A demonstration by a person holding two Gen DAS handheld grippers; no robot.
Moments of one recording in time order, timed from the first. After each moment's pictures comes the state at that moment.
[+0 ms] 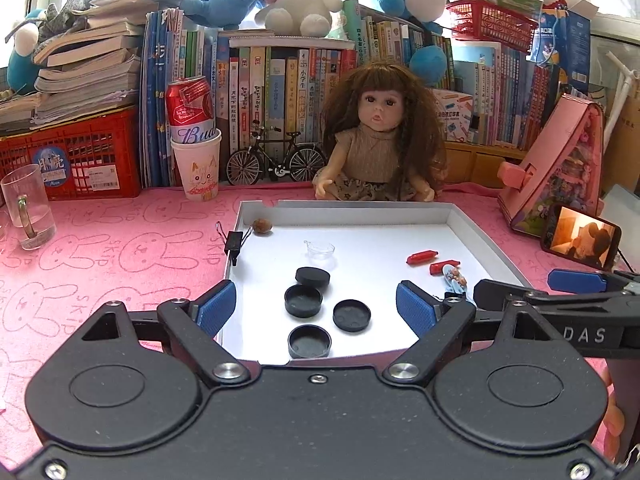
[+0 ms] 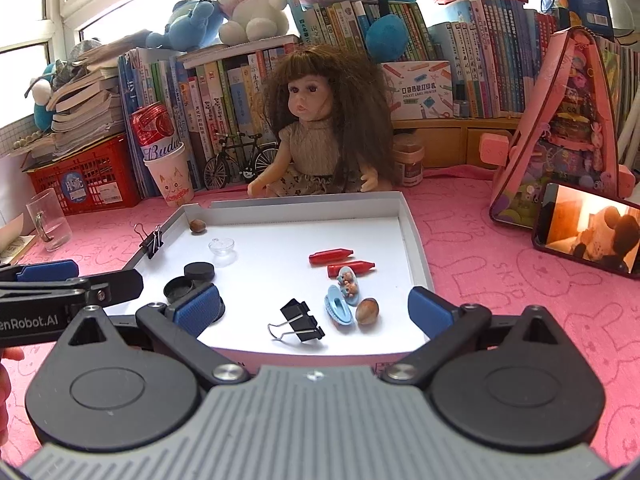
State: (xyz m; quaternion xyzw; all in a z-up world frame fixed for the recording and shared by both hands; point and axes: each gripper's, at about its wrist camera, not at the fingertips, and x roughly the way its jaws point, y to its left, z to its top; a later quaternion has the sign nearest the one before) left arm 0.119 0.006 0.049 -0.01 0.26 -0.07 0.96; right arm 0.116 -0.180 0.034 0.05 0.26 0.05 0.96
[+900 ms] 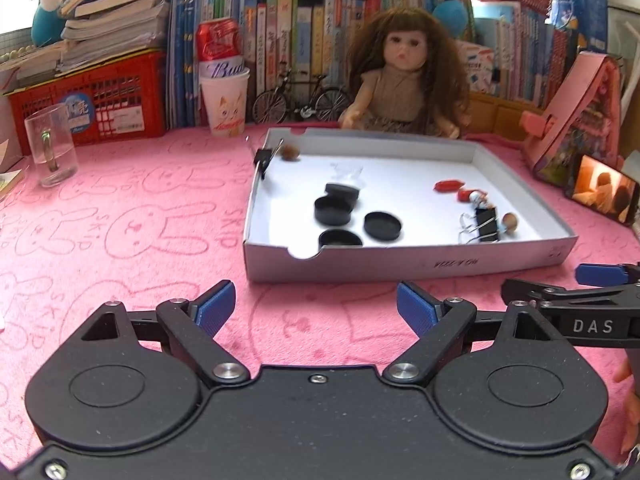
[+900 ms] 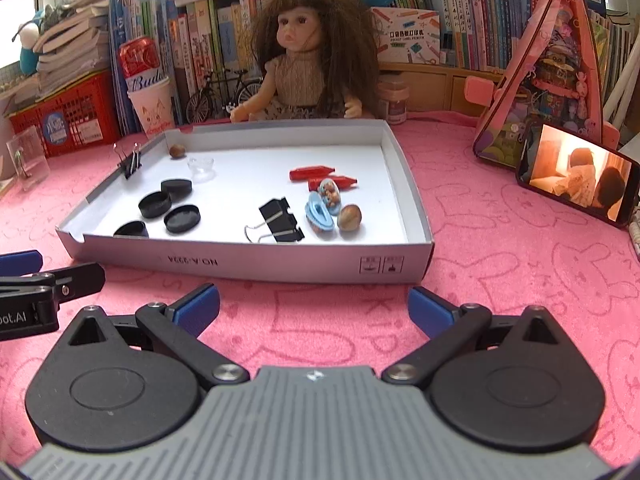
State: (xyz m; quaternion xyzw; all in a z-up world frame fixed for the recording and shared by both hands) left arm 0.092 0.019 -0.006 0.00 0.31 -0.03 0.95; right arm 0.096 -0.170 -0.016 0.01 0.33 0.02 0.94
